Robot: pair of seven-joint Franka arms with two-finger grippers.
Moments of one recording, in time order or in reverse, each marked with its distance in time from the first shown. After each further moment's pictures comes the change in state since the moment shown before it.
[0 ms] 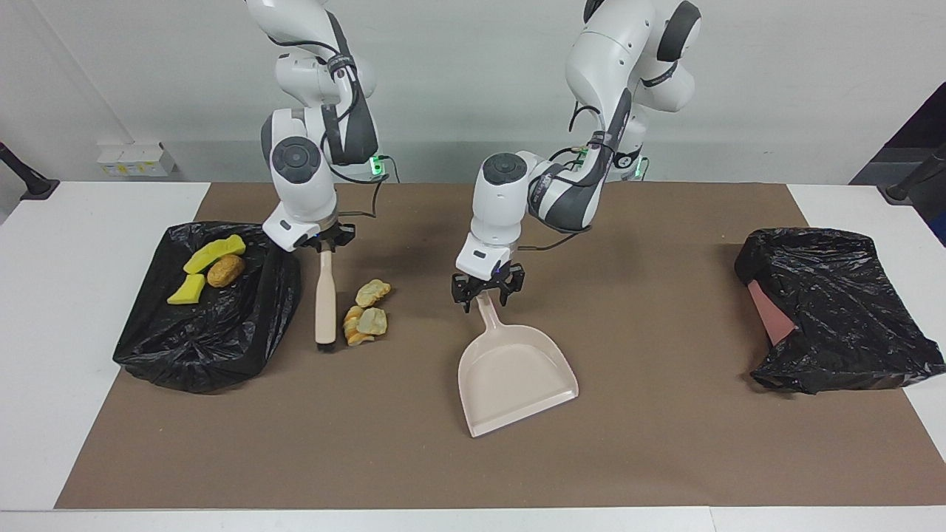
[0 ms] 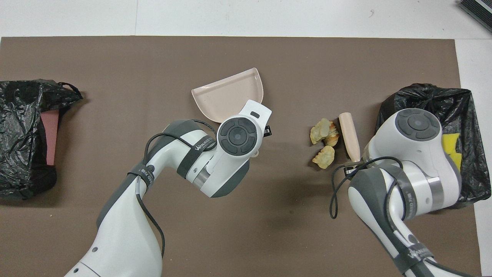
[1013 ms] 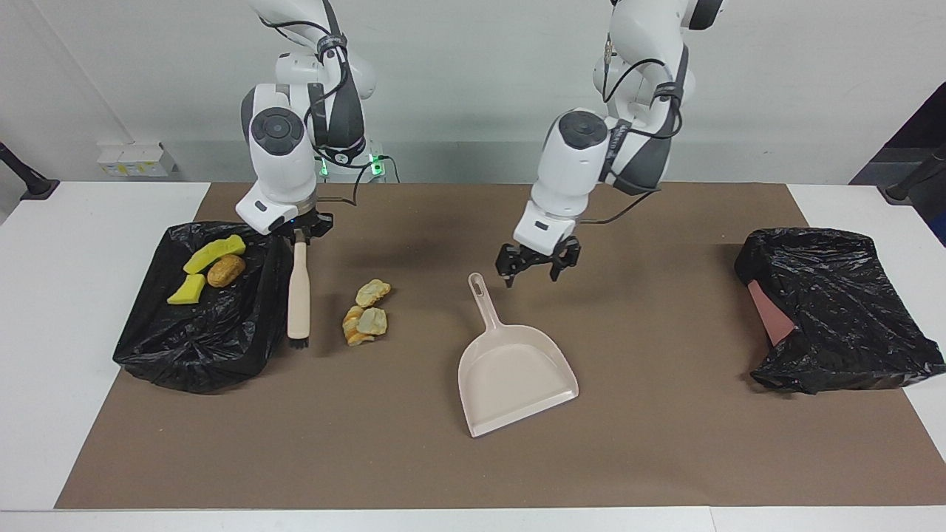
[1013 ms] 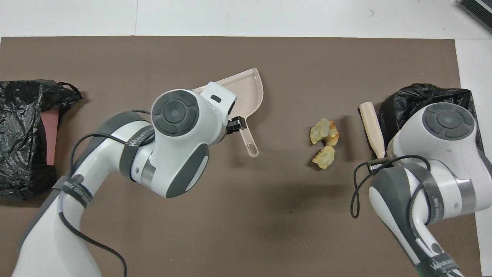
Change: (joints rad) left arm 0.103 -0.182 -0.006 -0.056 -0.124 -0.137 0.192; right arm -0.071 -0.052 -0.010 0.041 -0.136 -0.057 -0.078
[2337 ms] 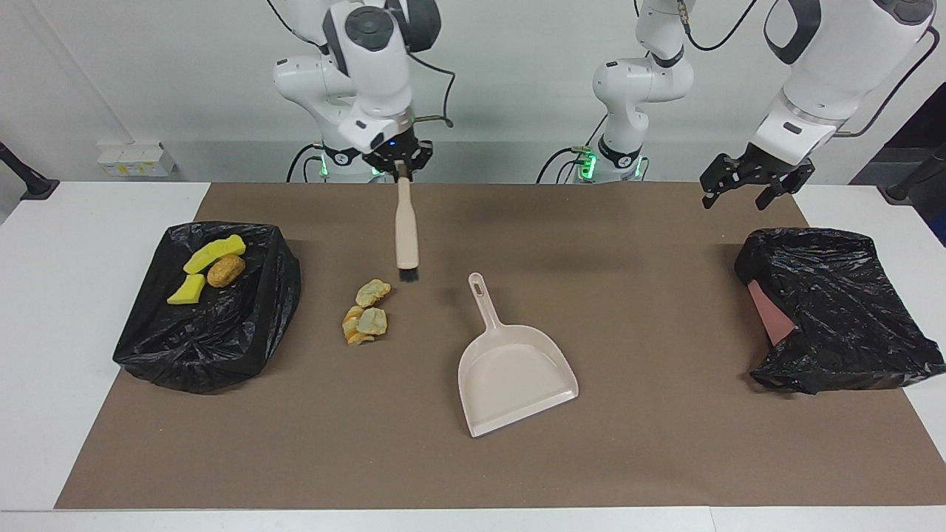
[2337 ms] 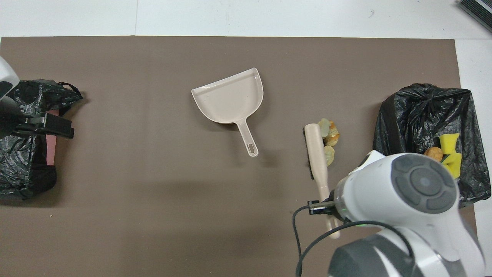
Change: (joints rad) left arm 0.514 -0.293 0.007 0.135 -0.008 -0.611 0.769; right arm 0.236 -0.209 -0.002 0.012 0.306 -0.142 0.199
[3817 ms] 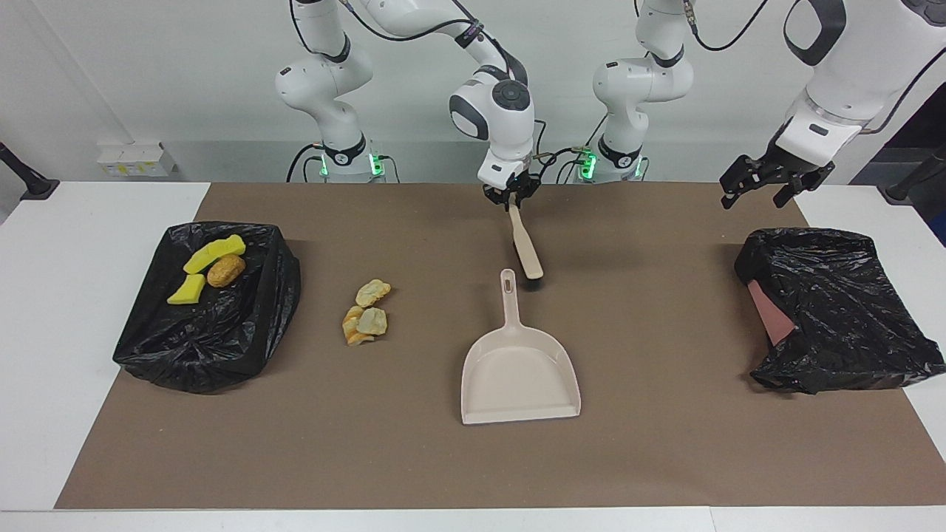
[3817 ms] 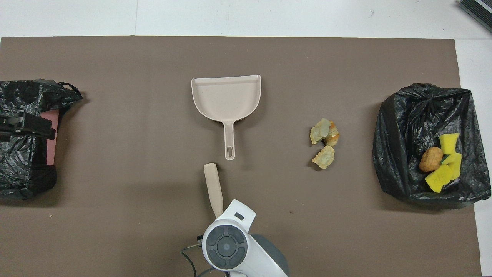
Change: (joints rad) left arm 0.038 -0.001 0.041 0.000 0.020 -0.026 0.005; right arm 0.543 0.381 0.023 -0.064 0.049 0.587 0.369
